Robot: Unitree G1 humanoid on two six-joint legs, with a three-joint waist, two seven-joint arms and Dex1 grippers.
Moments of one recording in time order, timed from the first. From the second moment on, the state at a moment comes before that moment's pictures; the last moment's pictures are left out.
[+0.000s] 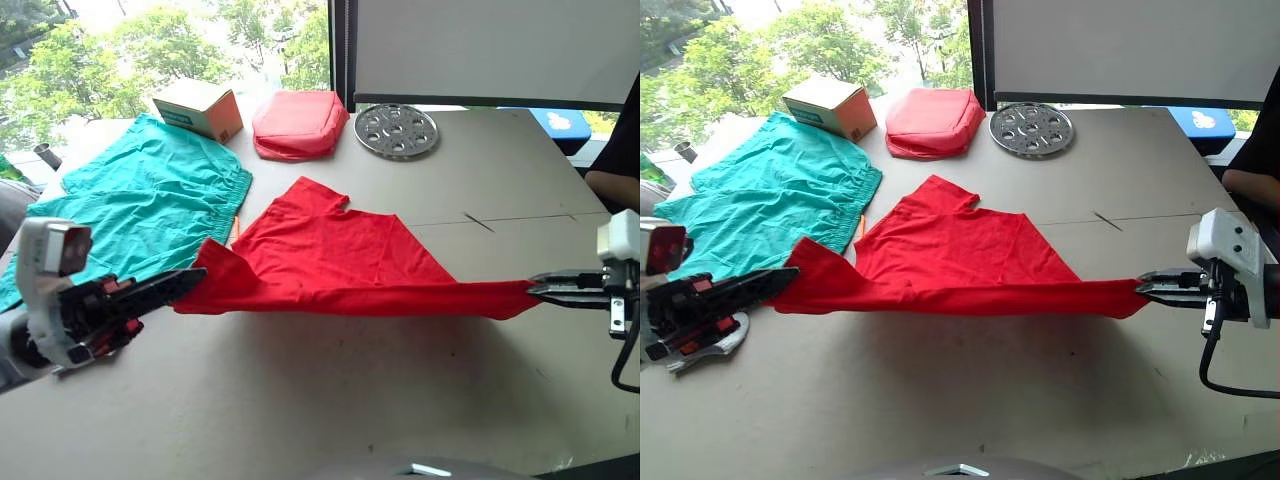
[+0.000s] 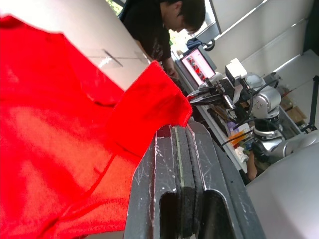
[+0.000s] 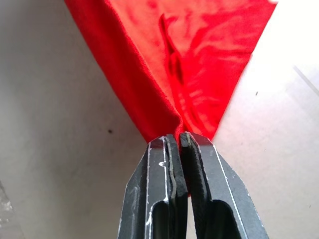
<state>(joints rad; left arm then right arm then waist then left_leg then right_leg) 0.20 1.05 0.79 -0.24 -1.65 1.14 -0.88 -0.02 -1.11 -0.55 -0.57 0.55 0.88 1.26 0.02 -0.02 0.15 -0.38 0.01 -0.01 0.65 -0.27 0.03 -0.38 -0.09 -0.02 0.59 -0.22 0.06</state>
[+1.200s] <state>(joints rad) 0.16 0.85 0.34 -0.34 -0.66 0.36 -1.13 0.18 -0.84 -0.32 -0.45 0.18 0.36 0.80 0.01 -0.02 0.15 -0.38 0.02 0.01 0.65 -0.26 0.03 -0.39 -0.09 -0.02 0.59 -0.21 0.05</state>
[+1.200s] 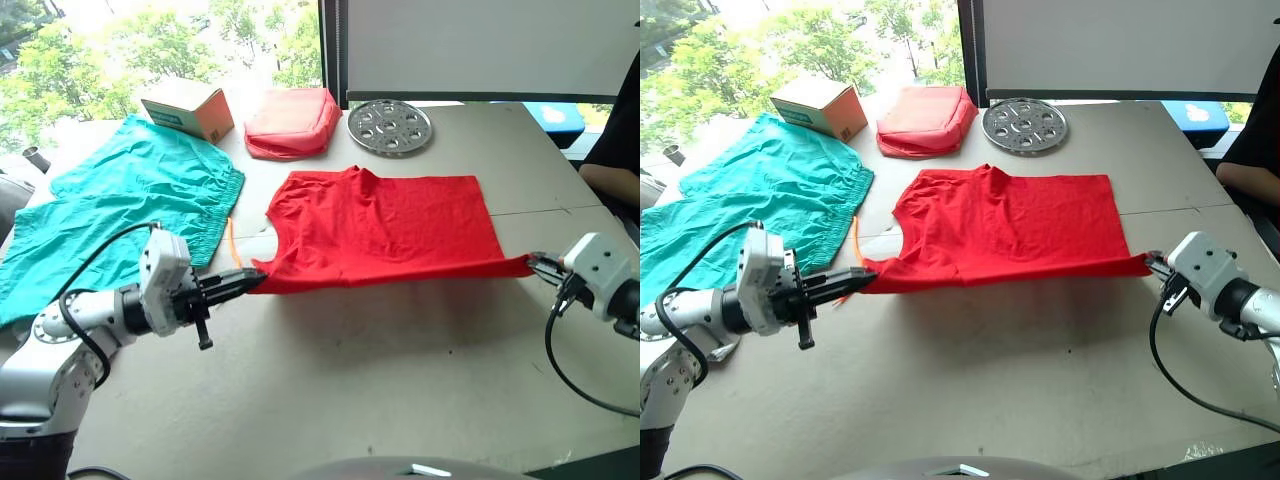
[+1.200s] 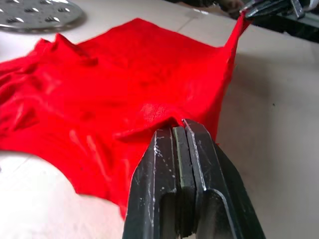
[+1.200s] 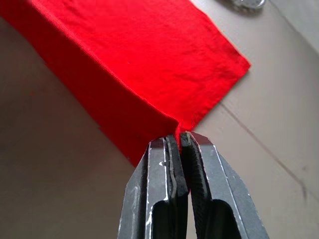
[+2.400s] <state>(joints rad) 0.35 0.74 0.44 -0.30 -0.84 0.58 -1.00 0.16 -0.94 -0.17 -0.29 0.25 0.50 1.00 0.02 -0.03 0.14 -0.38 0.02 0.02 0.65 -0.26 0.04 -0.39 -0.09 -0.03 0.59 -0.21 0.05</state>
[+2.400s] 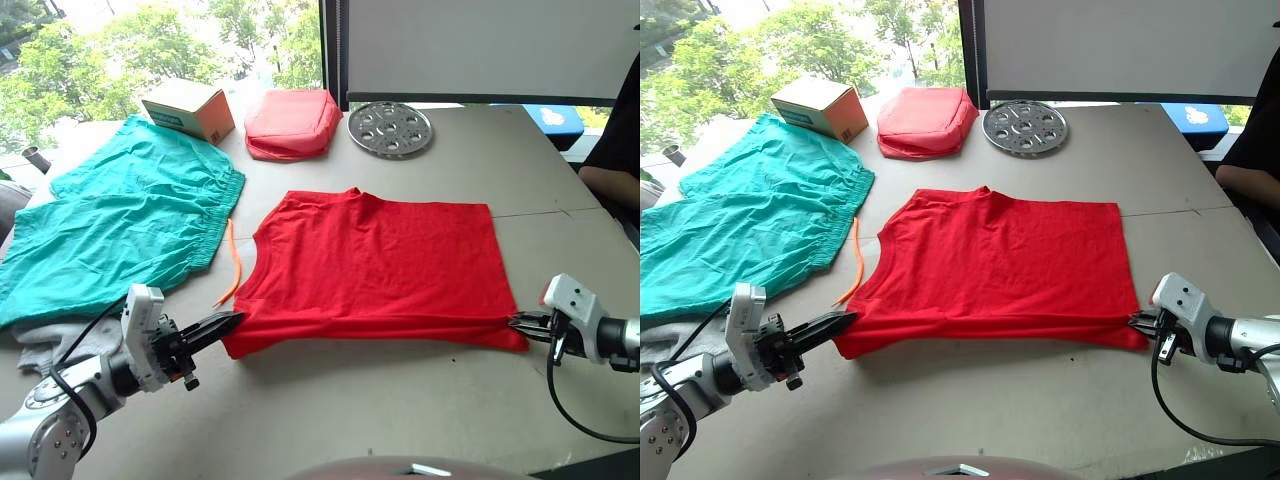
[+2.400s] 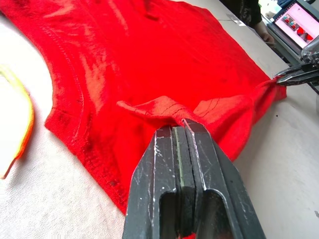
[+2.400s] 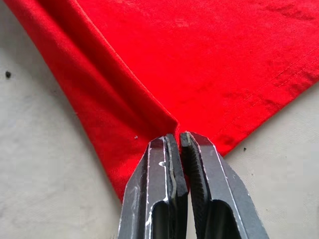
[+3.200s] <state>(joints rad) 0.24 0.66 0.32 -0.20 -0.55 0.38 -0.91 -0.05 -0.91 -0.02 -0.20 0.18 0.47 0.93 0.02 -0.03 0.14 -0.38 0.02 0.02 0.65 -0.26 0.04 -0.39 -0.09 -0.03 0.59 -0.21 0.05</state>
